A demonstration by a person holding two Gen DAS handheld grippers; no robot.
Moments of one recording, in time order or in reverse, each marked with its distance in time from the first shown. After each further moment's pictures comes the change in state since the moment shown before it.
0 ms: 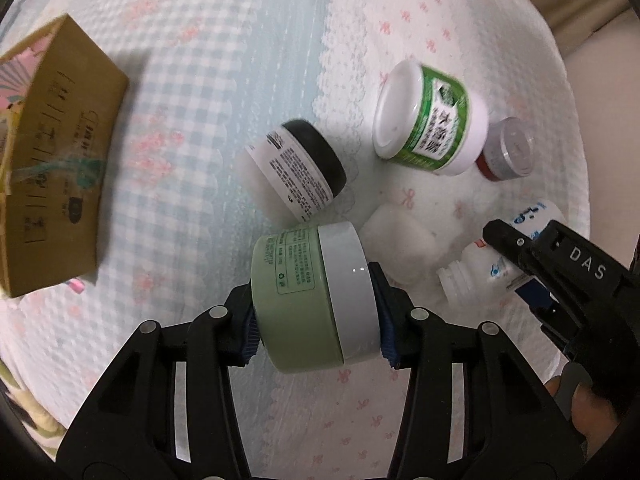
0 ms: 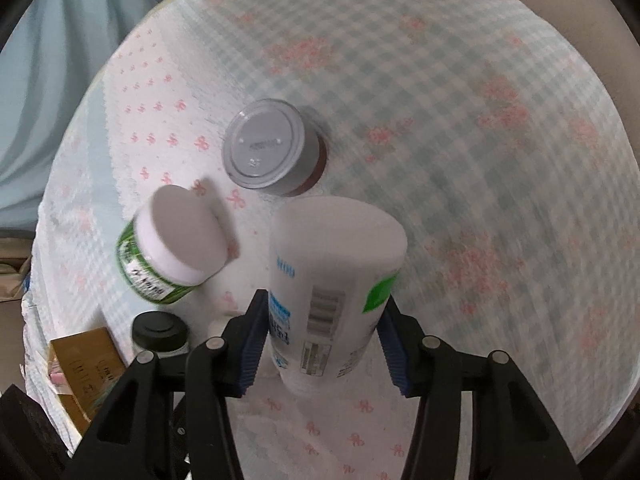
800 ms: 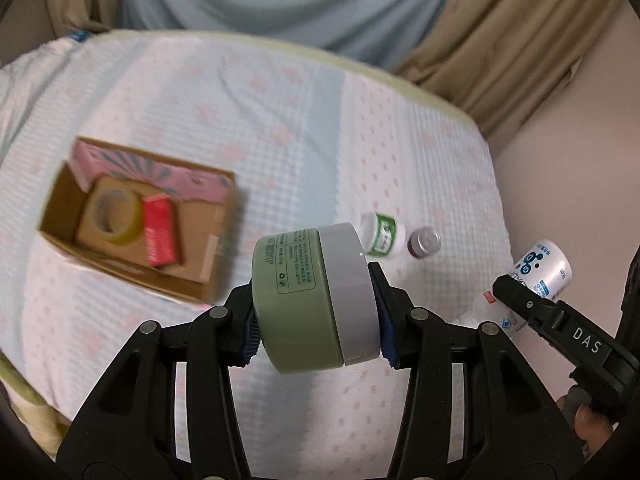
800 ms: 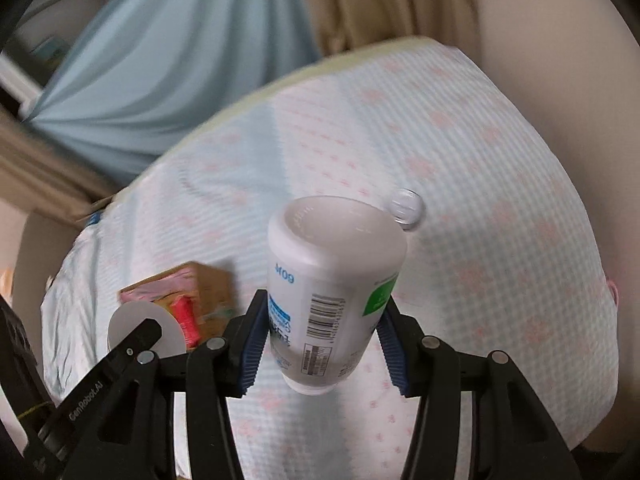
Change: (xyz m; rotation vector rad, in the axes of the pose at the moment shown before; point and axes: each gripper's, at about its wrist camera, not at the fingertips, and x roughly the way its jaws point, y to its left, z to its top) left arm -0.240 0.071 -0.036 -0.010 -0.383 -0.094; right arm -0.209 0.082 -0.084 -0.331 -0.215 0.179
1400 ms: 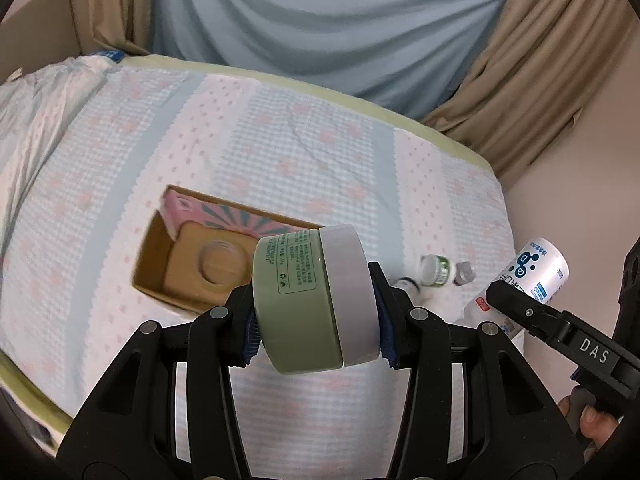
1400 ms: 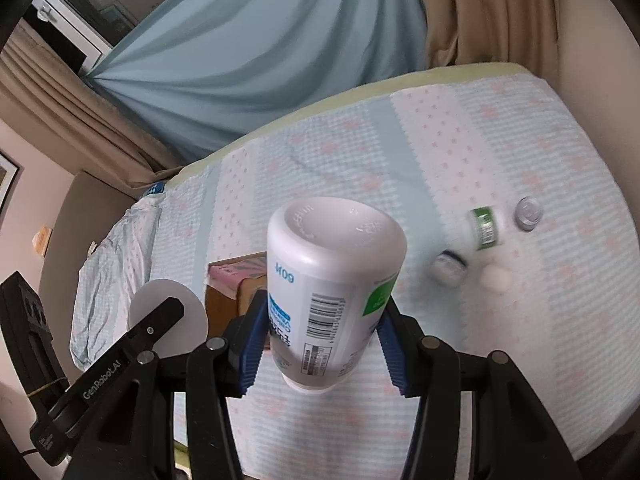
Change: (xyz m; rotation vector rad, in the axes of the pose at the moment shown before) left arm -0.086 0.185 0.062 0.011 -0.062 -0.021; right arm 0.001 0.191 -0.045 -0.089 0.003 0.114
